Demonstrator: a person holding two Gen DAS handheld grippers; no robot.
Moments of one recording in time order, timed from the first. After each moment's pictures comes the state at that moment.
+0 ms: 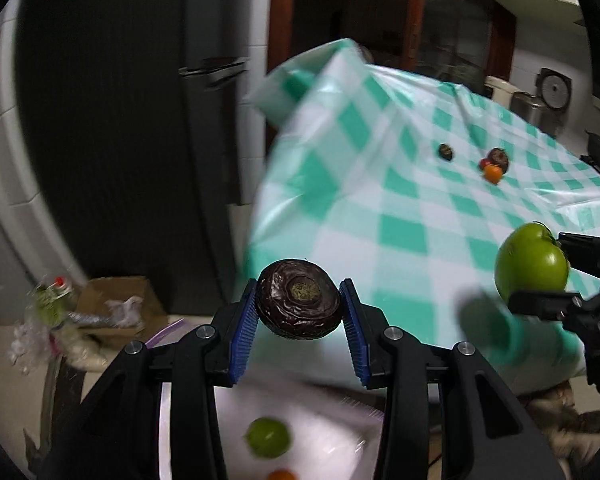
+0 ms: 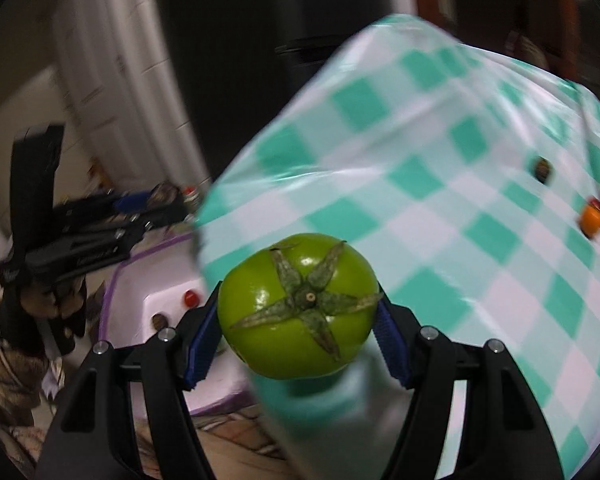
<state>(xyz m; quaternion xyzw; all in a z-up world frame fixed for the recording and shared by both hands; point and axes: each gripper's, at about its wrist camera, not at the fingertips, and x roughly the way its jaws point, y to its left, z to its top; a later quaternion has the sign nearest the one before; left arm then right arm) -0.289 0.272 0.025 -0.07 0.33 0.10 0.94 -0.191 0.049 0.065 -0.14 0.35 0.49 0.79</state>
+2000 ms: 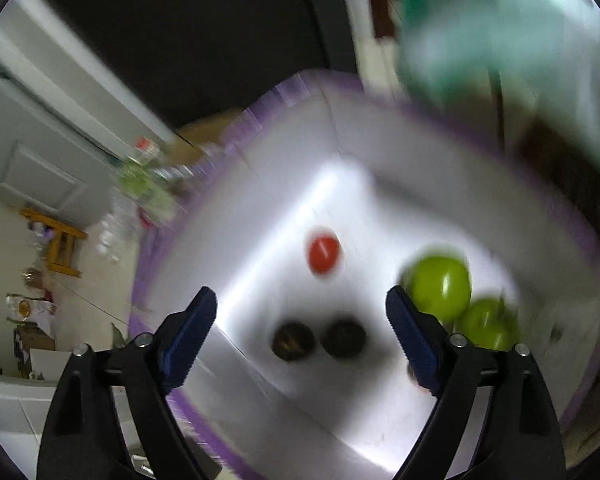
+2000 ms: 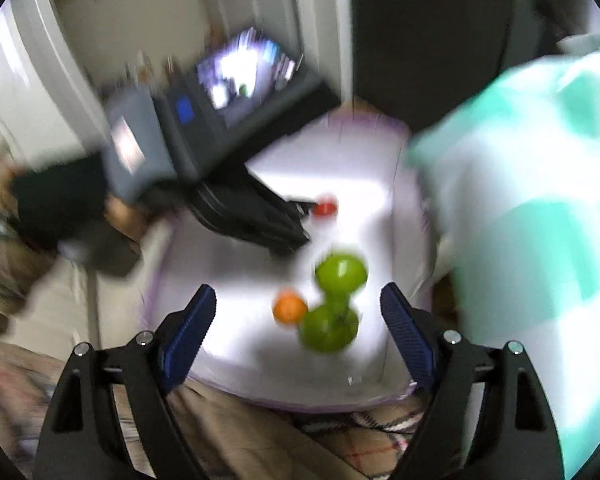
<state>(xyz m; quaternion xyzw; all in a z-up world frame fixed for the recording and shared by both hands) -0.299 0.334 -0.091 -0.03 0.56 0.27 0.78 -0.291 0.140 0.020 -0.26 0.37 0.63 0.63</state>
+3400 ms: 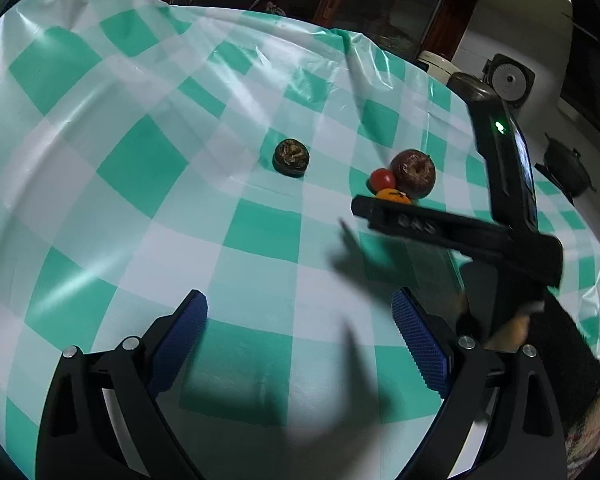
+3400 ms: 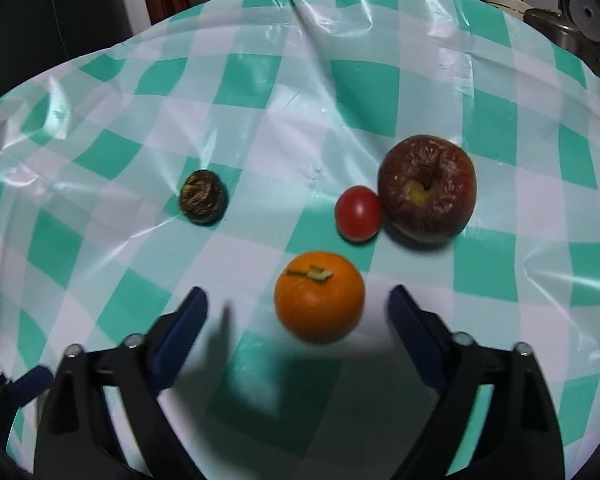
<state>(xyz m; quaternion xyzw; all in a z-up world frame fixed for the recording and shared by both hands) 0.007 0.071 0.013 -0.13 0.37 -0.07 0.92 0.158 -0.101 0.024 -0.01 0.42 0.16 0.89</state>
